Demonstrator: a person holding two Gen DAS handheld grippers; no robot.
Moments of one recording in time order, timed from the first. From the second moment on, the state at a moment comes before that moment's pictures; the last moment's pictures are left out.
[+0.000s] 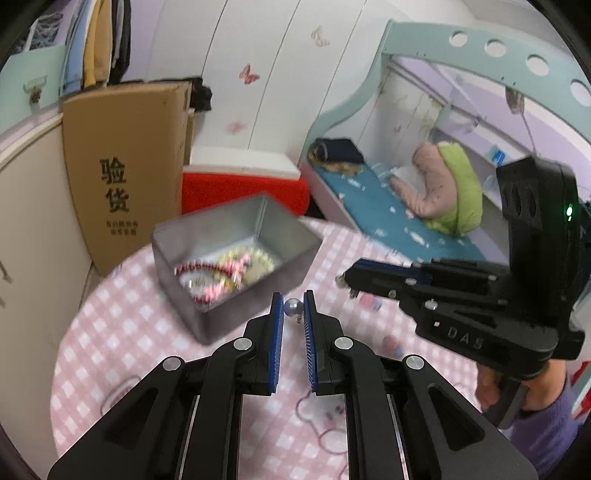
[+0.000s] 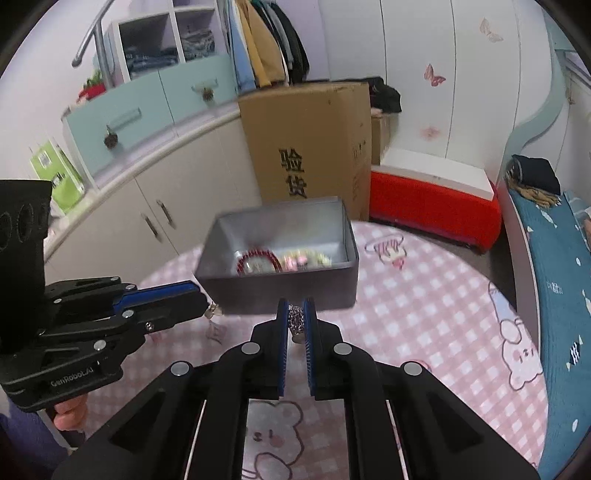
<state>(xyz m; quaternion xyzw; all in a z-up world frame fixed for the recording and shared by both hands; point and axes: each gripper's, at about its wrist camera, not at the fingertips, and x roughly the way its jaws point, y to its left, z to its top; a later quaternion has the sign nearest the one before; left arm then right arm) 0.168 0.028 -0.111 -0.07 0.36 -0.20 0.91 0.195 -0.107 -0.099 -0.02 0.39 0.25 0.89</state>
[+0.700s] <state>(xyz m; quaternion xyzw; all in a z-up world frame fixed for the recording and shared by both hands) 0.261 0.056 -0.100 -0.06 0.41 -0.16 0.90 0.260 -0.053 -0.076 -0.03 0.40 0.28 0.88</state>
